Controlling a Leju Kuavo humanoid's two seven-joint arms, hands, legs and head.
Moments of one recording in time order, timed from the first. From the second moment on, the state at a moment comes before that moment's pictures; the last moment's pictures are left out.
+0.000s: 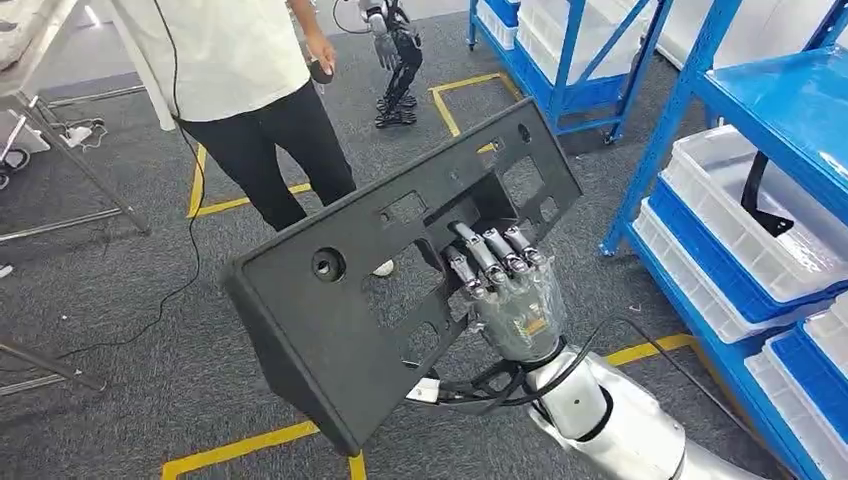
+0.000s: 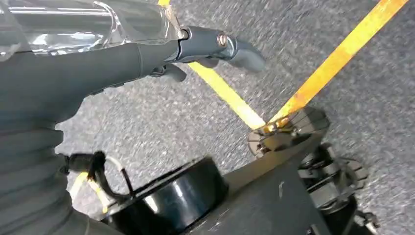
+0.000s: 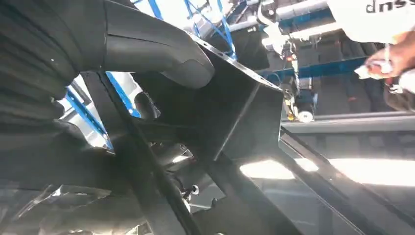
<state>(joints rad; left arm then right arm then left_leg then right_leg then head) -0.21 0.03 -1.23 -0.24 0.56 0.24 0.08 -0.93 -0.16 1.15 -1.72 1.57 -0.55 0.42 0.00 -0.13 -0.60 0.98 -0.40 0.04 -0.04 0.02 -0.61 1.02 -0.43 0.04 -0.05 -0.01</state>
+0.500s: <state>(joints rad) -0.22 0.05 -1.23 -0.24 0.51 0.23 0.08 -0.91 -0.15 1.12 -1.72 1.57 -0.56 0.41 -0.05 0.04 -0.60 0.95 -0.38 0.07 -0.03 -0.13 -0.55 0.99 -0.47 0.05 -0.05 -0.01</state>
